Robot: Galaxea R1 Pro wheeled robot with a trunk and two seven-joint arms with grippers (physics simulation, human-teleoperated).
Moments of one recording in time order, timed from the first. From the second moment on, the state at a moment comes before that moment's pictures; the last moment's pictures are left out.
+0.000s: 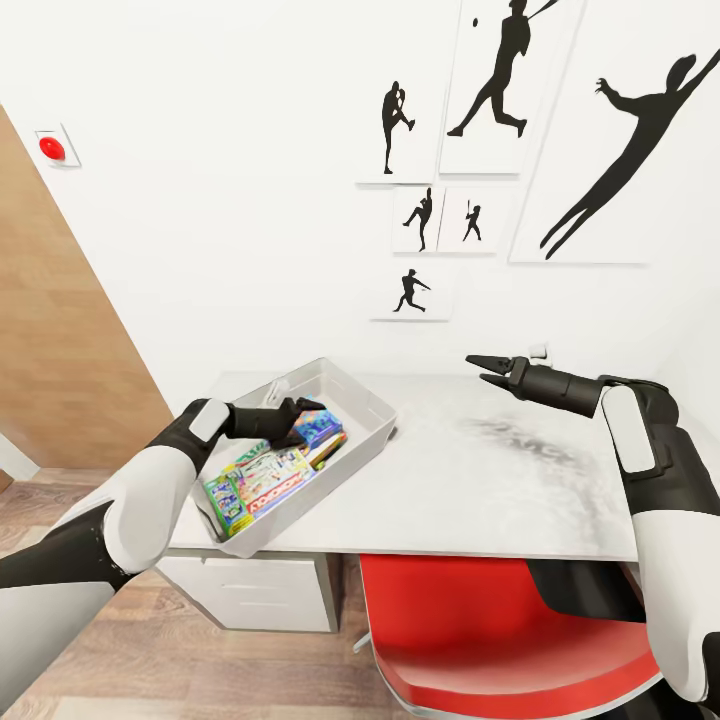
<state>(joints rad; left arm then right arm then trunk) -1.23 -0.01 0.45 -0.30 0.30 1.01 -0.38 -0.93 -0.25 -0.15 -1.16 -0.59 1.04 0.70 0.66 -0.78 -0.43</state>
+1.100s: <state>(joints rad) -1.19 0.35 0.41 -0.32 0.29 1.04 -1.01 -0.90 -0.27 -0.24 -1.16 -0.59 1.04 0.72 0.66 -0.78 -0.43</state>
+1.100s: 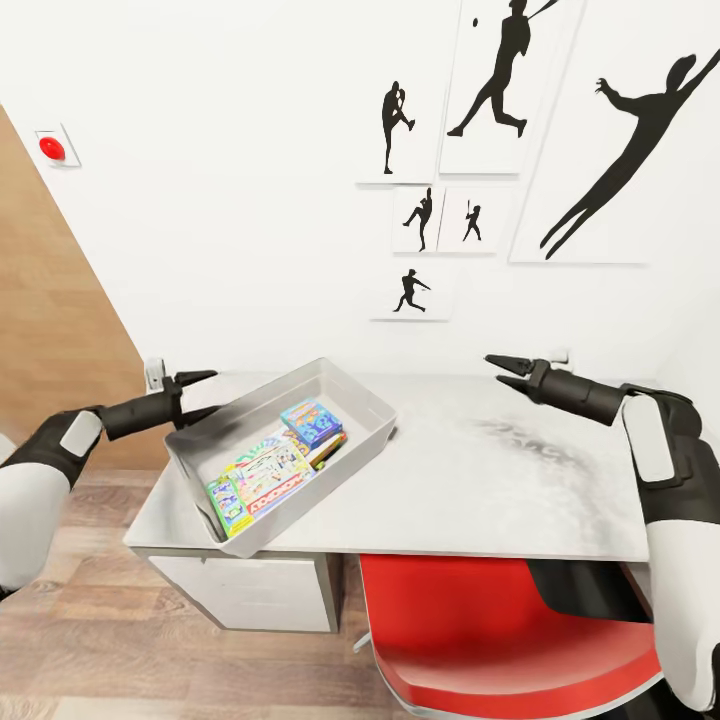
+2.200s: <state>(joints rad) -0.88 0.57 0.10 -0.50 0.28 0.92 -1.57 -0.47 -0.26 -0.41 -1.48 -0.59 1.04 1.09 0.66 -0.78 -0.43</state>
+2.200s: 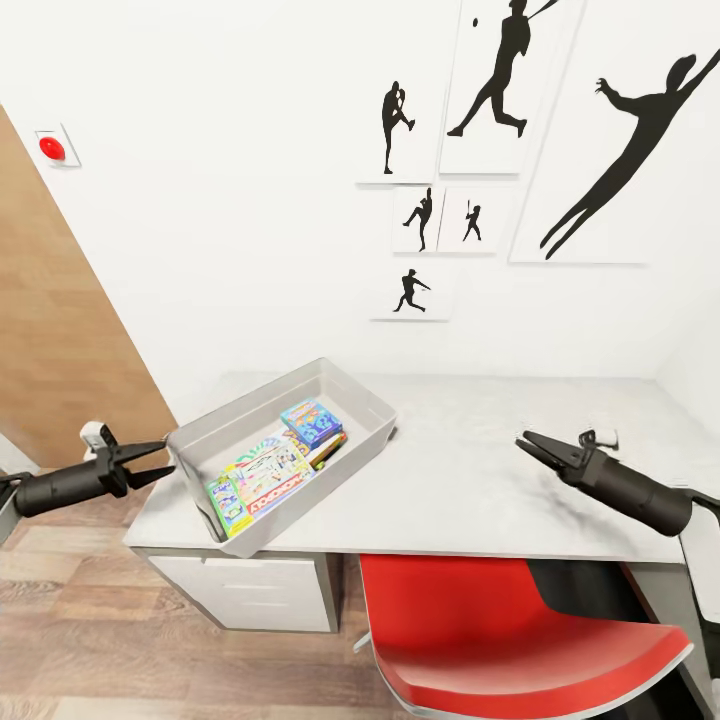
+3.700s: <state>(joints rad) -0.83 0.60 0.10 -0.59 0.28 0.92 -1.57 -0.18 -0.21 -0.53 -1.58 -0.58 0.85 1.38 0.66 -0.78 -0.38</state>
